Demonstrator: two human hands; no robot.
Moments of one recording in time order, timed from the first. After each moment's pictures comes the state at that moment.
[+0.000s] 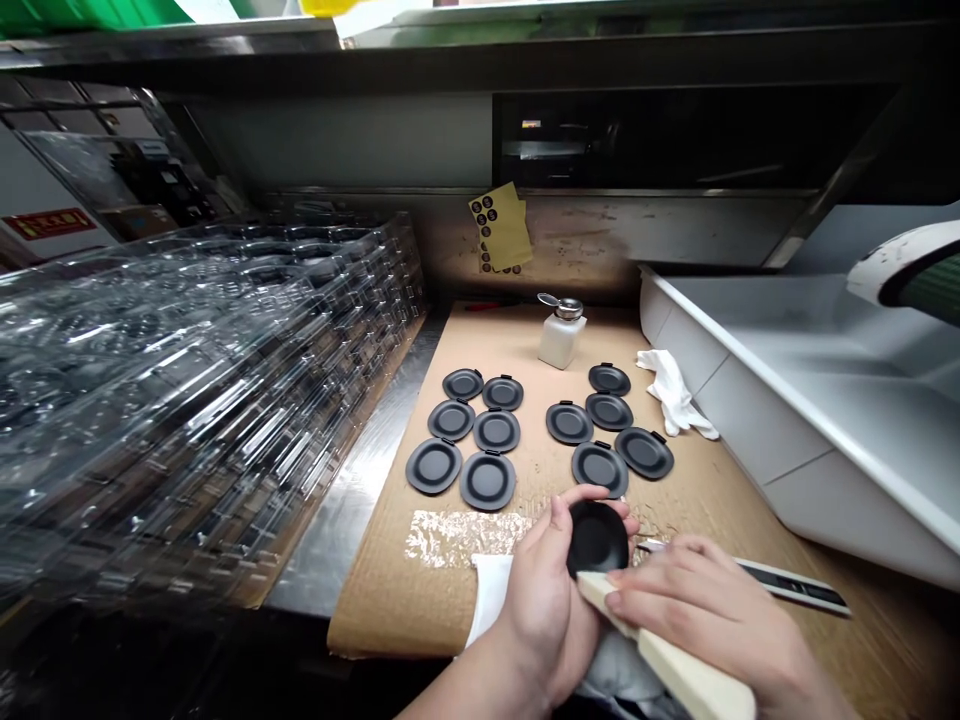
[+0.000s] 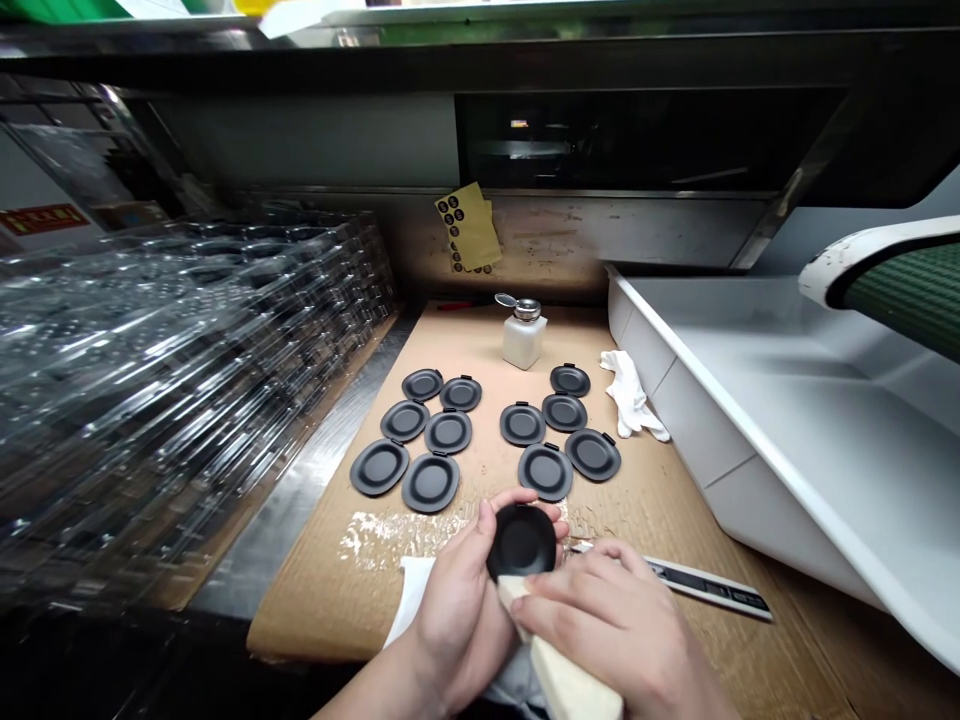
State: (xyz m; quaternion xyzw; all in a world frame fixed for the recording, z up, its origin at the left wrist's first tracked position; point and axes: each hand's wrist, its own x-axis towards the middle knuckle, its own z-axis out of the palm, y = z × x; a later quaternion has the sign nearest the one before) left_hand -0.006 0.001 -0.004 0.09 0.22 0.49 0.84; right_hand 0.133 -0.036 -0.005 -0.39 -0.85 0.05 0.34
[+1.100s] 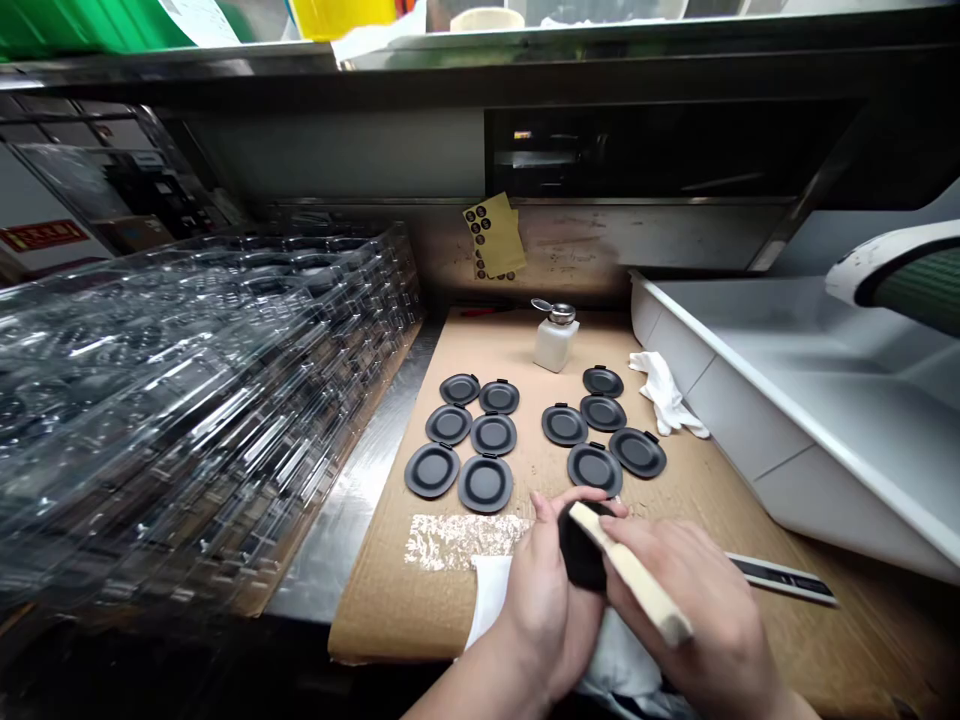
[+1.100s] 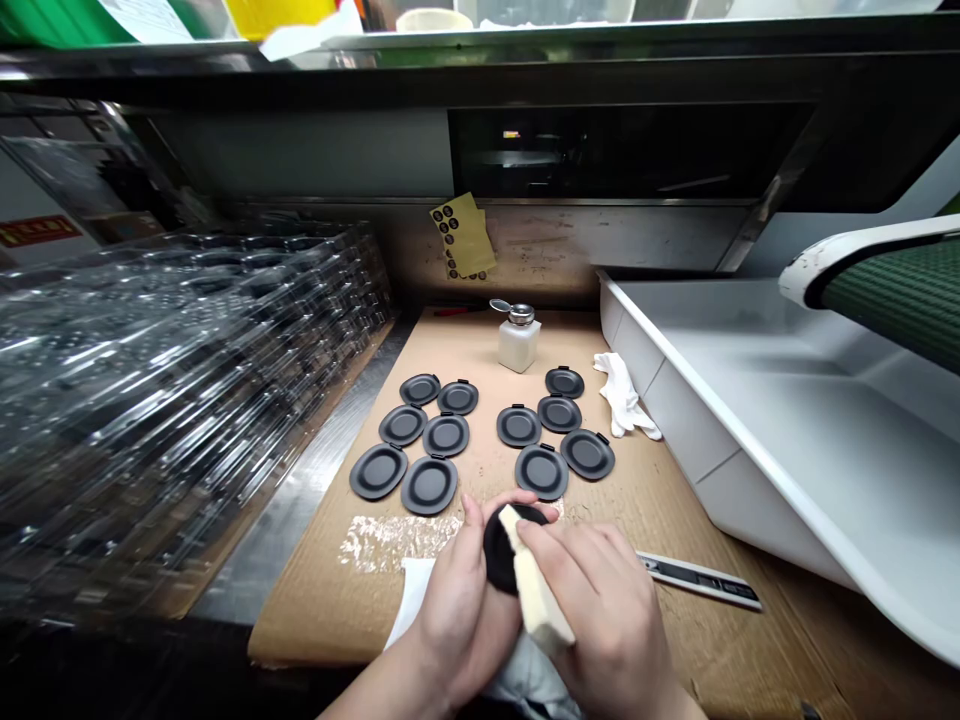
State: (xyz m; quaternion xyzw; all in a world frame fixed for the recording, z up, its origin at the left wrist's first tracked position) left_hand -0.006 -0.001 0.000 0.12 0.22 0.49 0.84; right_hand 0.115 -0.027 -0.010 -0.46 -0.80 -0.07 0.38
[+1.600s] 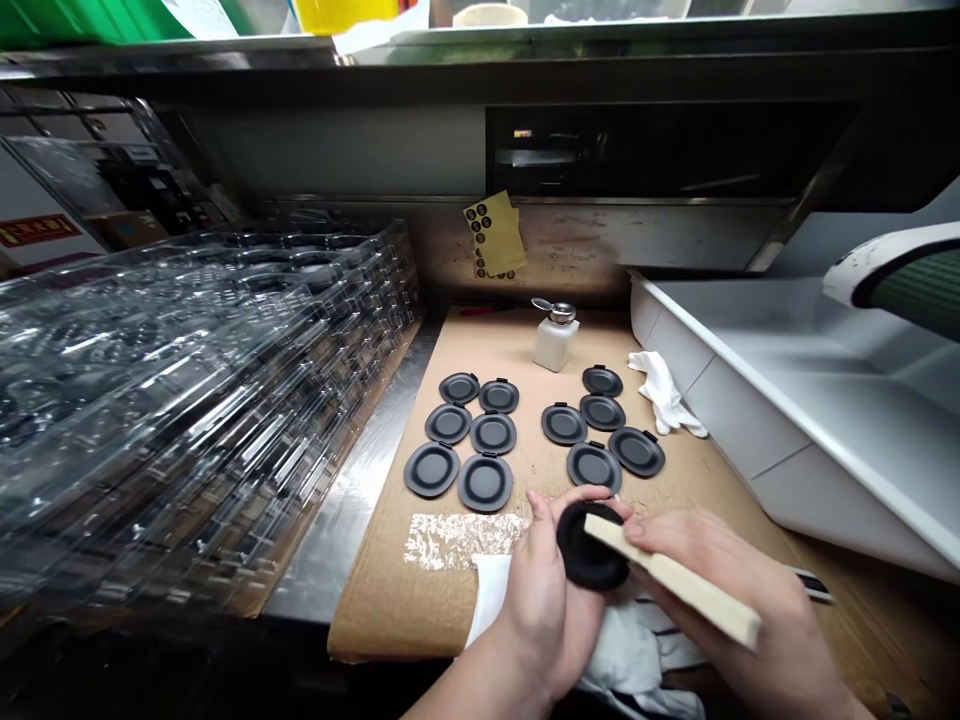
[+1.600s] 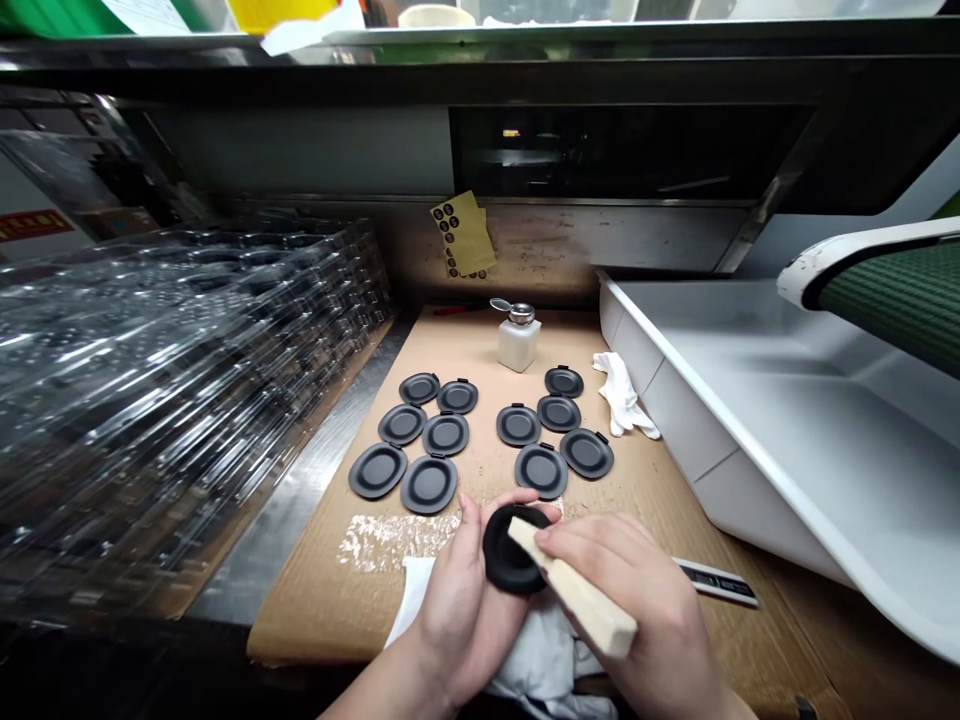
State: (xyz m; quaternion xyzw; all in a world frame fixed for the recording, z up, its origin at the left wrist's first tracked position) left_hand -0.007 0.000 -0.003 0.11 0.19 0.47 0.85; right_hand 0.135 -0.028 0.007 -0.47 -0.79 0.05 0.39
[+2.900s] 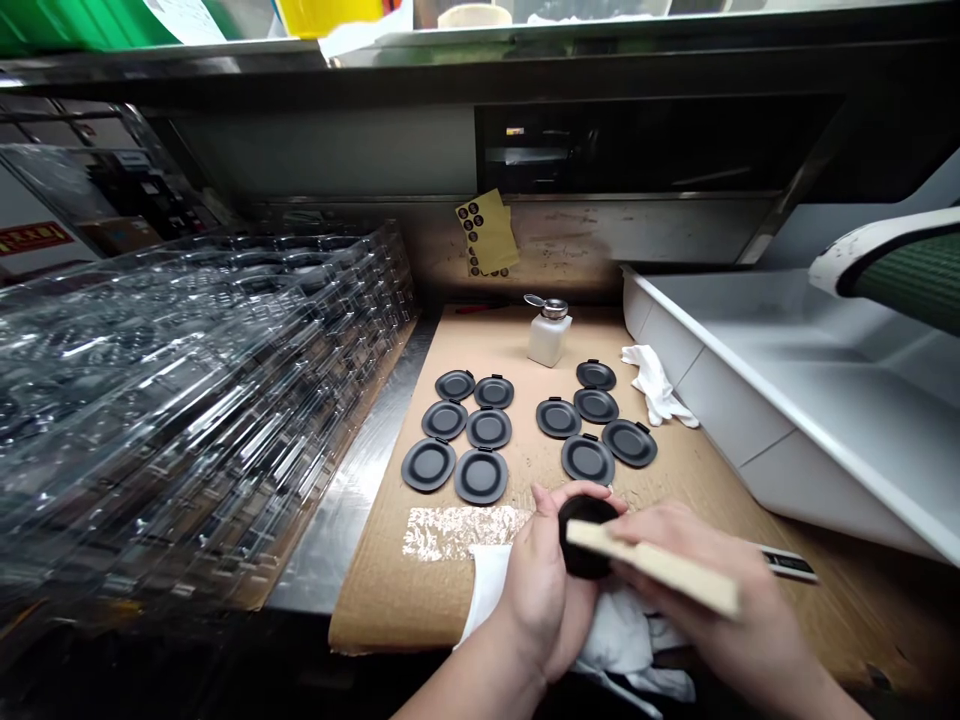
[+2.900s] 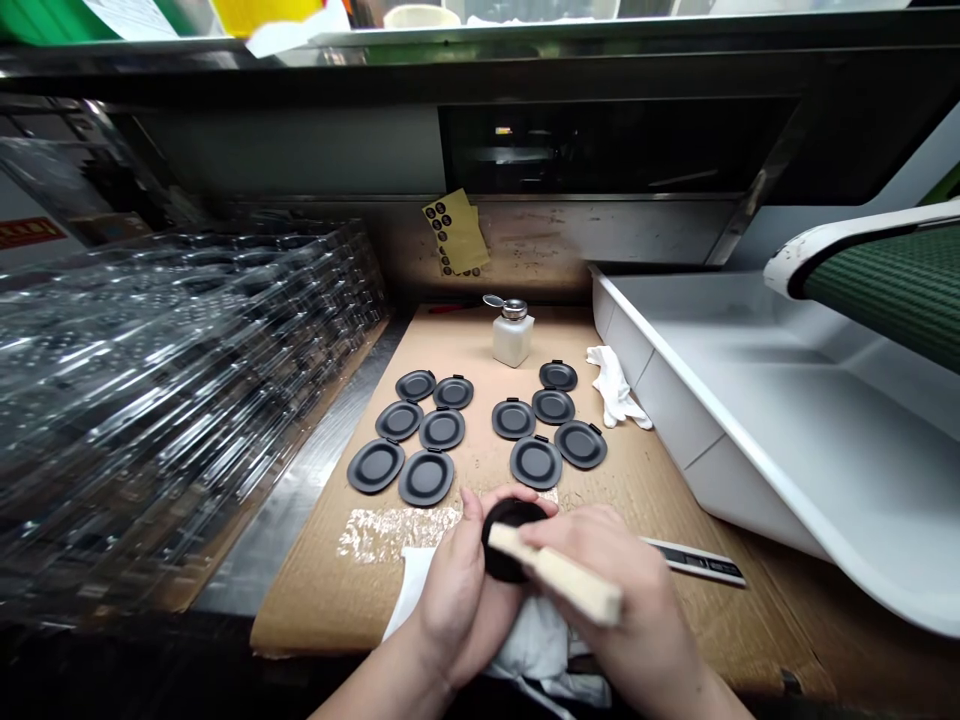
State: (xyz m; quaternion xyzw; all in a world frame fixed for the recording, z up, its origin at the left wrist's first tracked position) left_hand -0.007 -0.003 -0.002 0.18 0.22 0.48 0.83; right_hand 0.130 -0.028 0.015 -0.48 -0.76 0.13 0.43
